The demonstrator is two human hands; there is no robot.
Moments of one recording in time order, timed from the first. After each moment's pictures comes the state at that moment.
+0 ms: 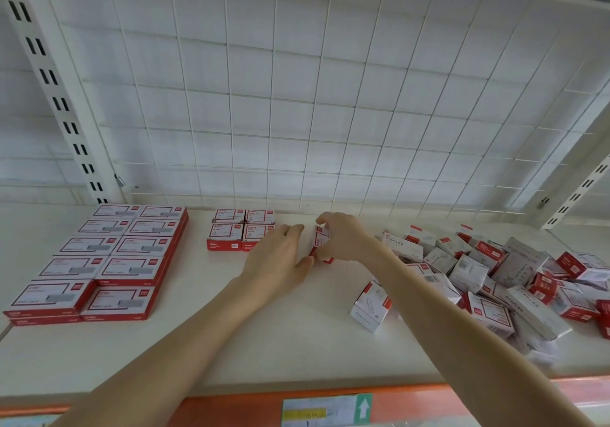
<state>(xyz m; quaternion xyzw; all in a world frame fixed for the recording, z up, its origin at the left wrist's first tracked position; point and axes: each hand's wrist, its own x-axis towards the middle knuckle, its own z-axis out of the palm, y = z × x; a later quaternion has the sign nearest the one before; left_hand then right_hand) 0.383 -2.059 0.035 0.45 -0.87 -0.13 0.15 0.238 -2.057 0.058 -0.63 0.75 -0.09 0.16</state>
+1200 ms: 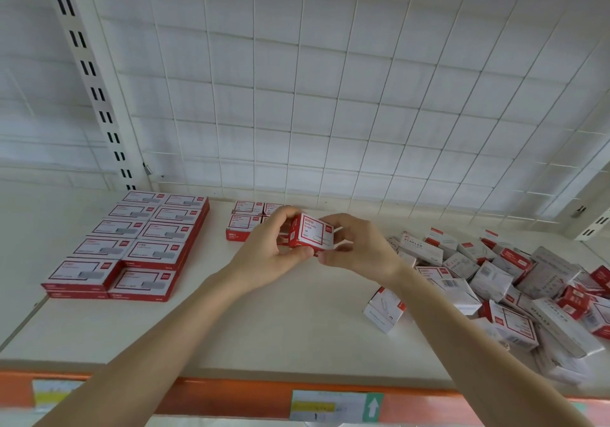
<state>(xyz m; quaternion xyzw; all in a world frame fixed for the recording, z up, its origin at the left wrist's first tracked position) 0.423 -2.059 0.037 0.33 -0.78 -0.36 0.38 0.254 -2.012 0.064 -0.64 0.56 -0.39 0.35</state>
